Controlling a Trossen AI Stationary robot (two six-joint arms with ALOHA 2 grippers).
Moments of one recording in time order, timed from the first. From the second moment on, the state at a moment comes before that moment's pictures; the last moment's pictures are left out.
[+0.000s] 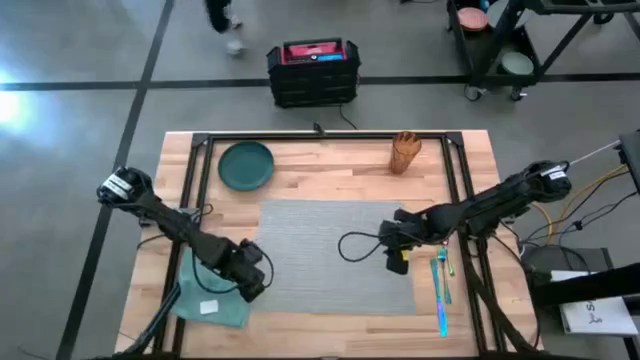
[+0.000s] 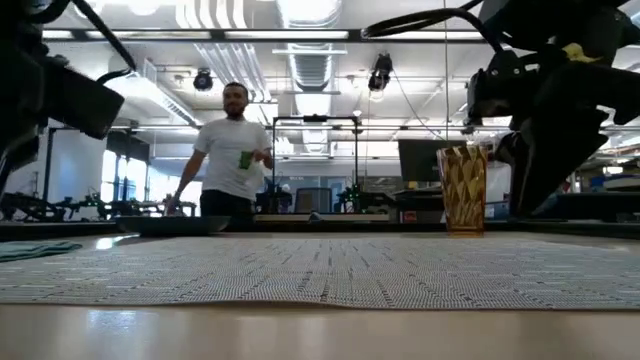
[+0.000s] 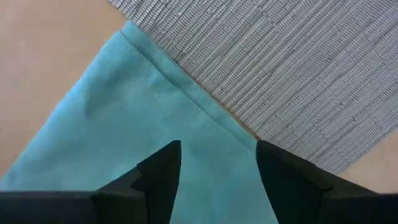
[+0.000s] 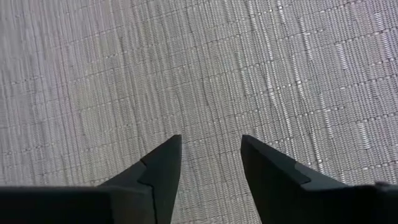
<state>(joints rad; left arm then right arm) -0.58 1.47 0.79 -0.71 0.01 -1.33 0.24 1.34 0.67 -0.44 0.05 0.50</state>
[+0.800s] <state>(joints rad) -0.59 1.44 0.73 -0.64 -0.01 -1.30 0.25 1.34 0.67 -0.44 0.05 0.50</state>
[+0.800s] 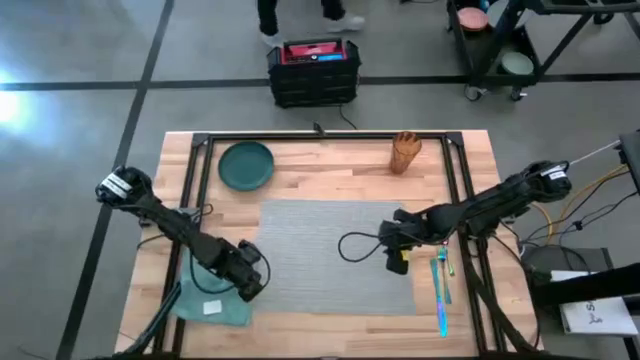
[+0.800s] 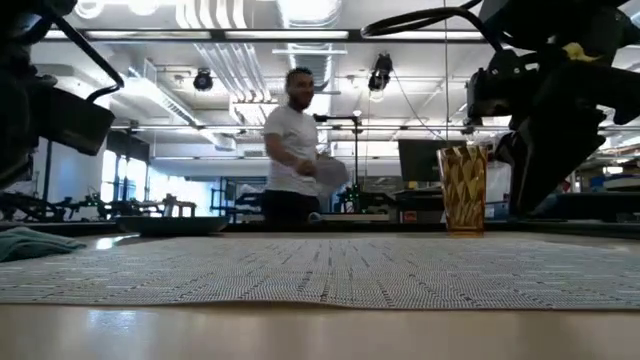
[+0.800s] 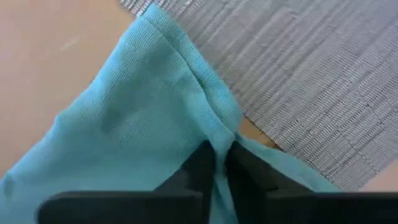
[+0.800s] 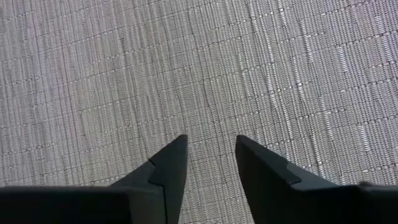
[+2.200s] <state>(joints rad) -0.47 1.23 0.92 -0.41 -0.48 -0.91 0.26 1.64 0.84 0.46 0.02 0.48</state>
